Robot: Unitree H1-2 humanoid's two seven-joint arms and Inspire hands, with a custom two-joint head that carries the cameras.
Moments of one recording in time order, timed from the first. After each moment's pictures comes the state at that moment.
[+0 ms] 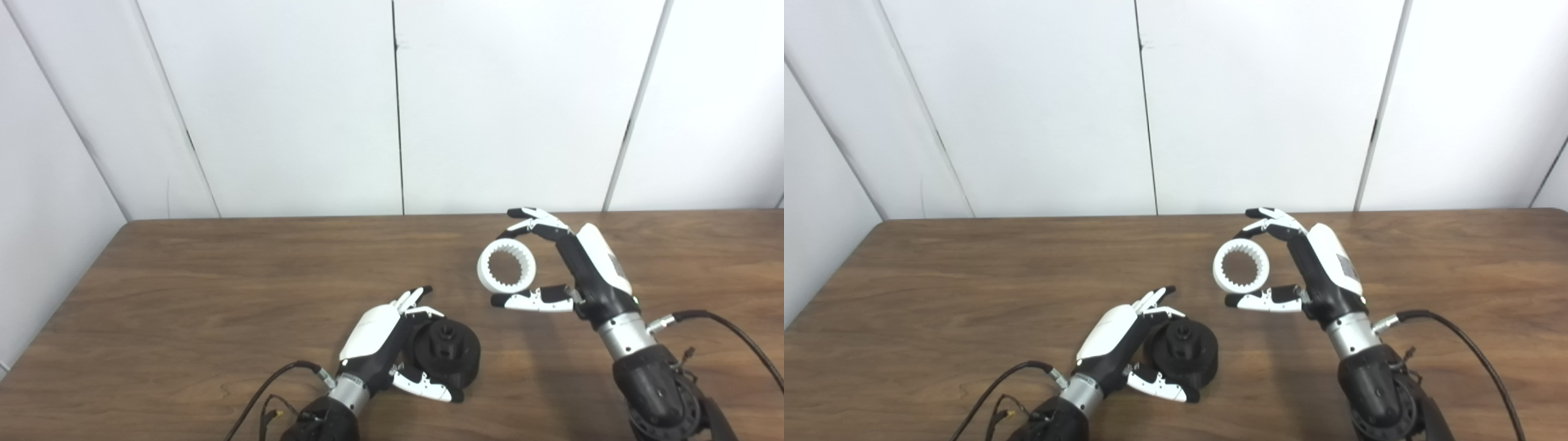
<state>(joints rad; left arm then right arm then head) -0.23 0.13 -0.39 0.10 0.63 0.02 -0.01 -0.29 -0.25 0.18 -0.14 -0.47 -0.02 -0.01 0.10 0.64</state>
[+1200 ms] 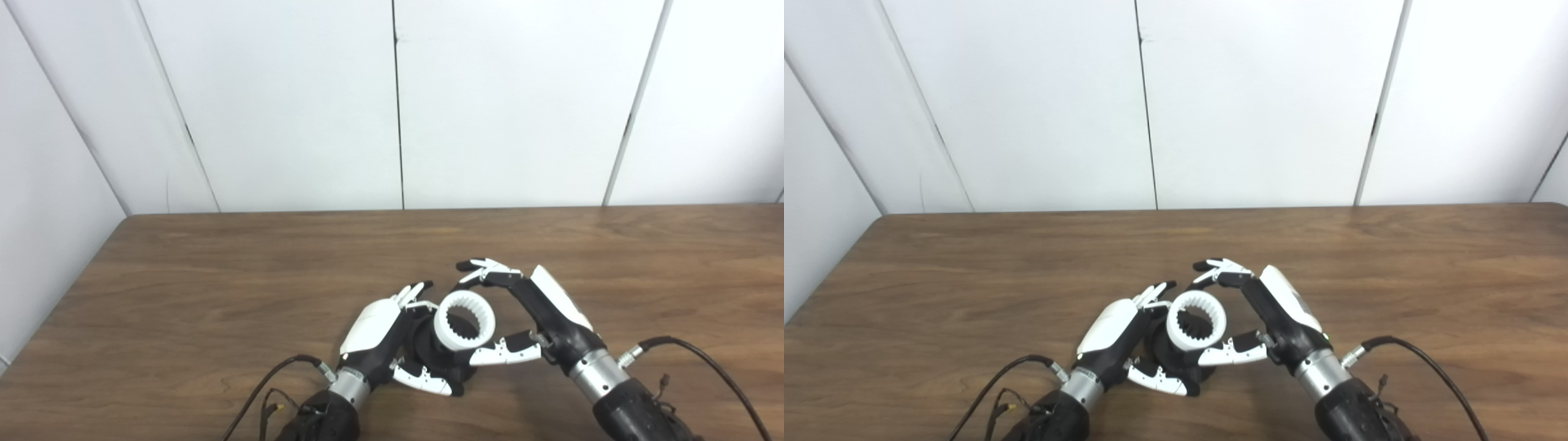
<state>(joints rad) -0.23 0.13 -0.39 0.10 0.63 0.02 -0.02 -0.21 -0.19 0.22 -0.29 -0.40 0.15 0.27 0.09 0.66</state>
